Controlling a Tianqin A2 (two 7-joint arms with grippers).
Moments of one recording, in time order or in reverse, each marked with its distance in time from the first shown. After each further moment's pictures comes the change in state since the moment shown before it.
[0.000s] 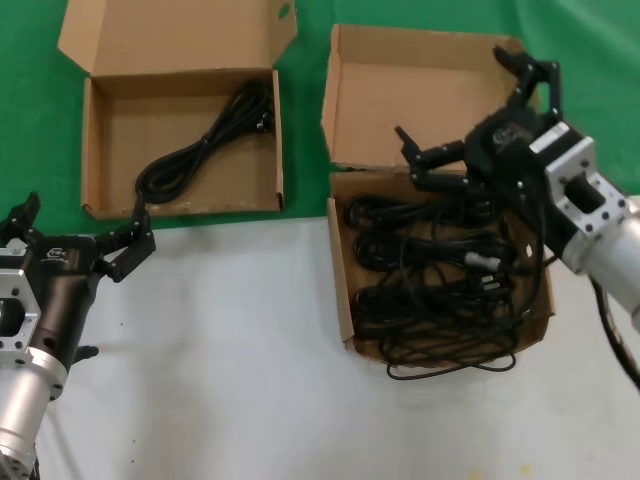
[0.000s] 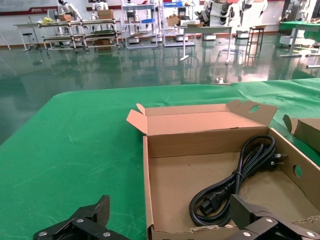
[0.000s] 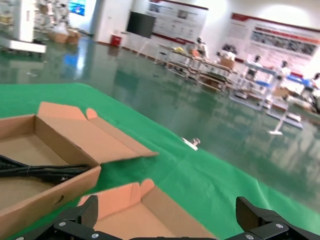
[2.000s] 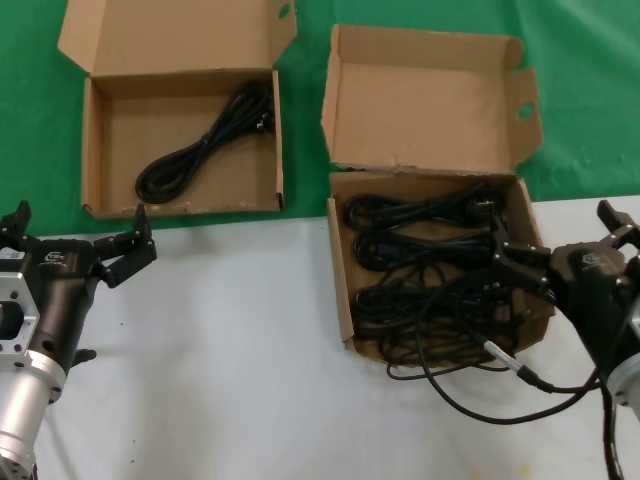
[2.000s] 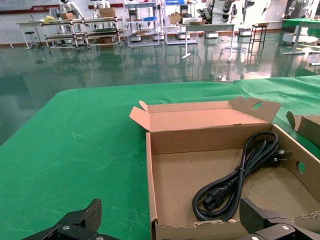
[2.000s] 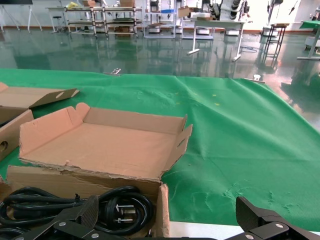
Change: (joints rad) left arm 0.004 0.000 0.000 0.004 -0.012 -0.009 0.011; right arm -0.357 -0.064 0.132 0.023 0.290 0.264 0.025
